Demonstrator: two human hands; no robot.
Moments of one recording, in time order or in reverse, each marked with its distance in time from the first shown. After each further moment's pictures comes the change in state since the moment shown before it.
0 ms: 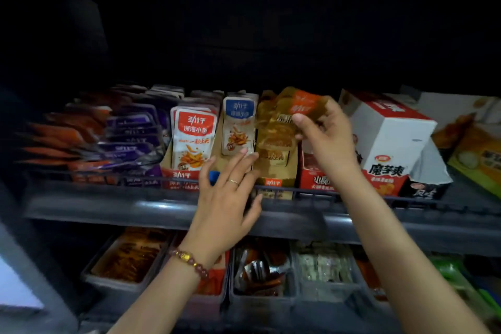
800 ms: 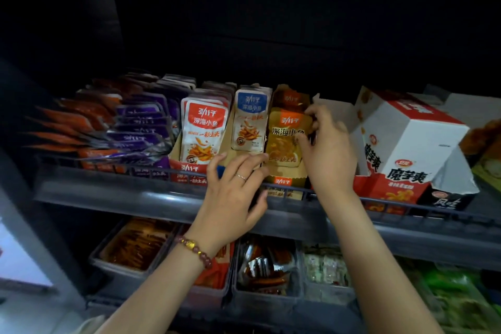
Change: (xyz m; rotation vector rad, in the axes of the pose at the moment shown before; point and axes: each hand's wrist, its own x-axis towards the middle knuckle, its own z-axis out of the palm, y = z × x) left_hand 0.004 -0.008 0.006 -0.049 0.028 0.007; right_hand -0.007 0.033 0.022 -0.791 0.186 -0.184
